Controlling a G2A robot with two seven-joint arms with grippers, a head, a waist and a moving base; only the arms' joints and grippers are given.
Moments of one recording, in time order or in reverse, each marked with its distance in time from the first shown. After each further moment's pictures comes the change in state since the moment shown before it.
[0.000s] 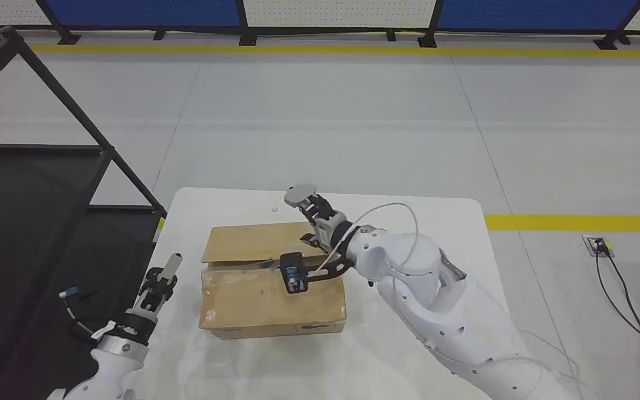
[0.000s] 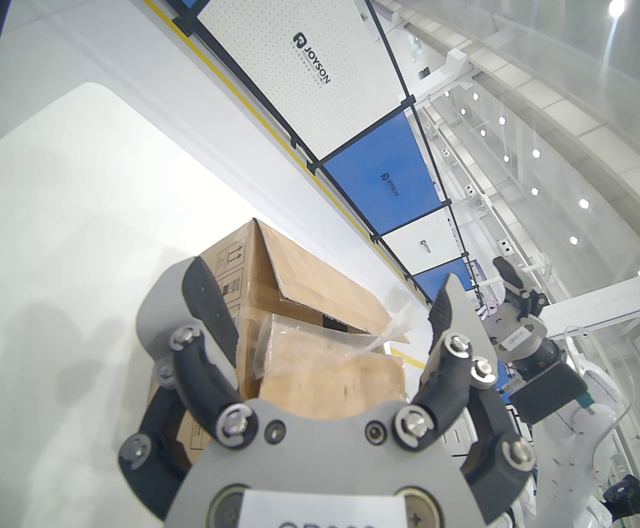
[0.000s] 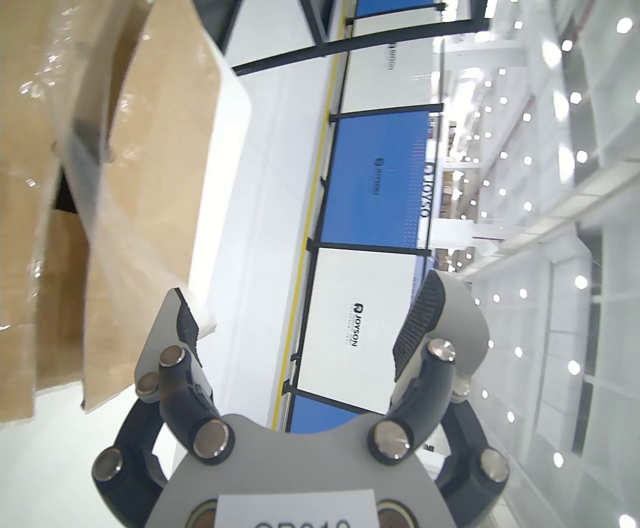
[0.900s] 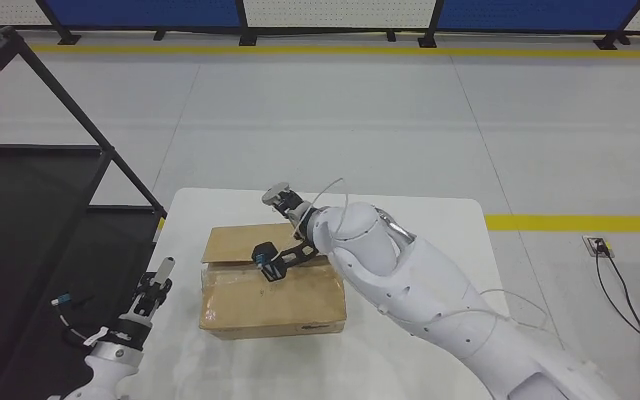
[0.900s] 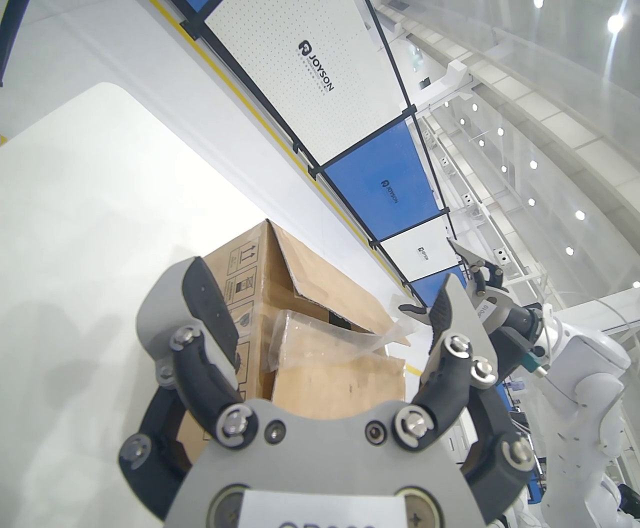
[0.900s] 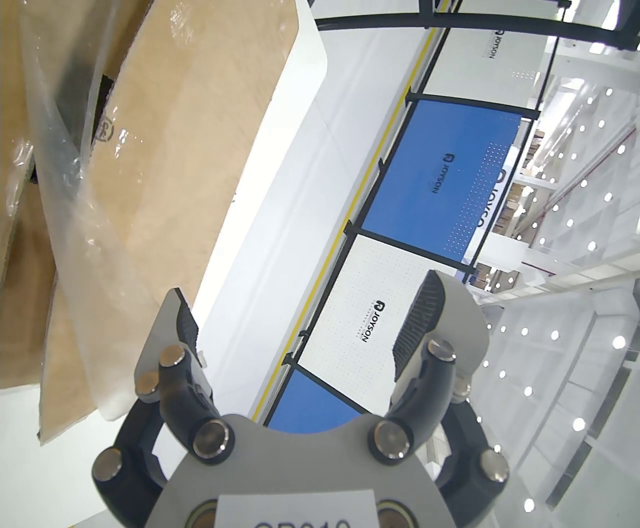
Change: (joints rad) left arm 0.027 -0.003 -0.026 0.011 -0.031 -0.030 0.007; right arm 0.303 -0.164 -0.224 0.306 0.084 -0.327 0.132
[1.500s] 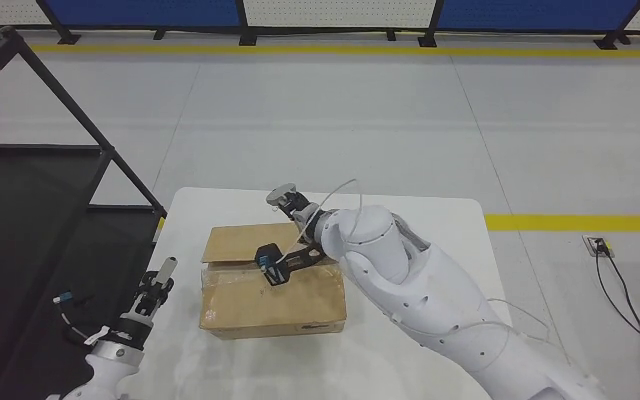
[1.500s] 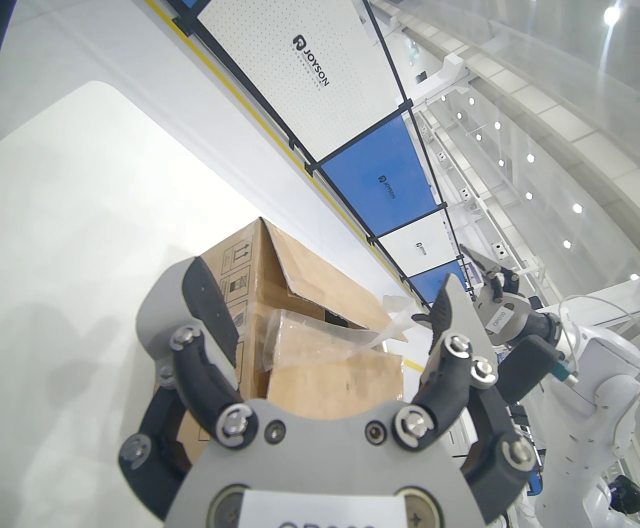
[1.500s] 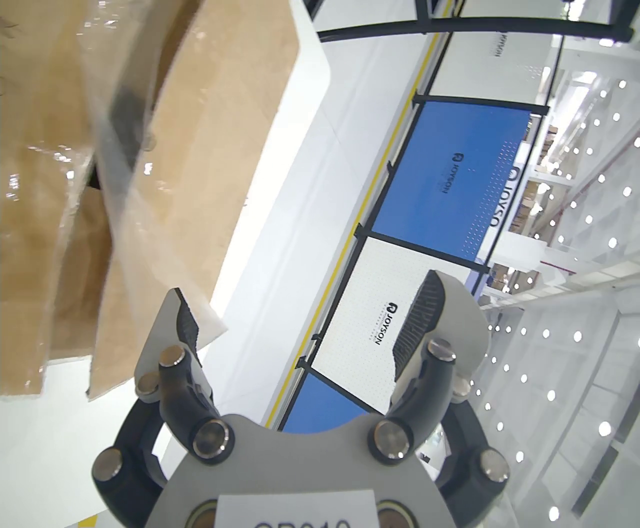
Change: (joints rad) left arm -0.002 0.000 0.001 -0.005 0.007 -0.005 -0.017; right arm -0.088 0.024 0.106 -0.127 -0.010 0.001 0.056
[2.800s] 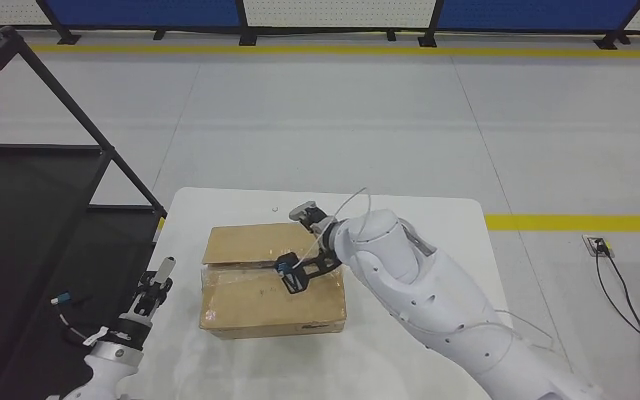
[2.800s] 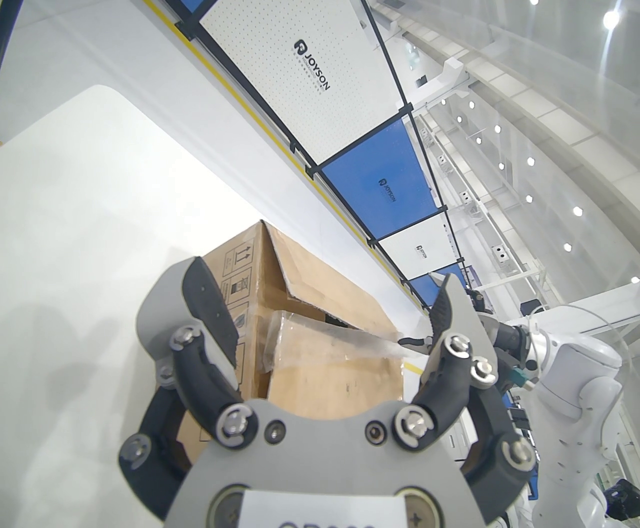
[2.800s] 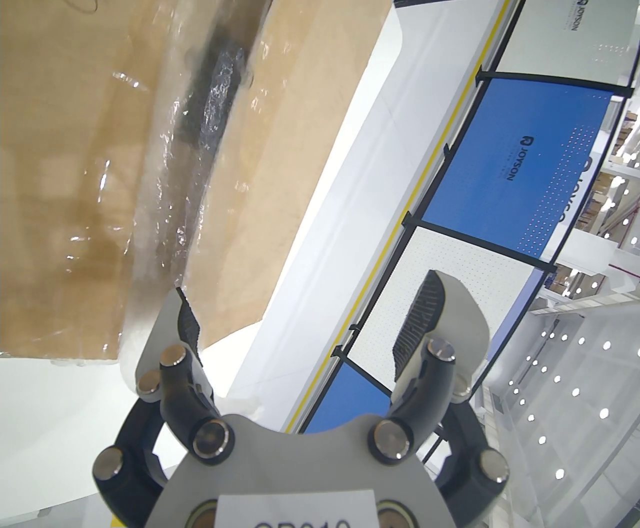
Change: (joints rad) left arm 0.001 -0.004 -0.003 -0.004 0.003 0.004 0.008; right arm -0.037 0.028 0.023 0.020 0.064 -0.196 0.072
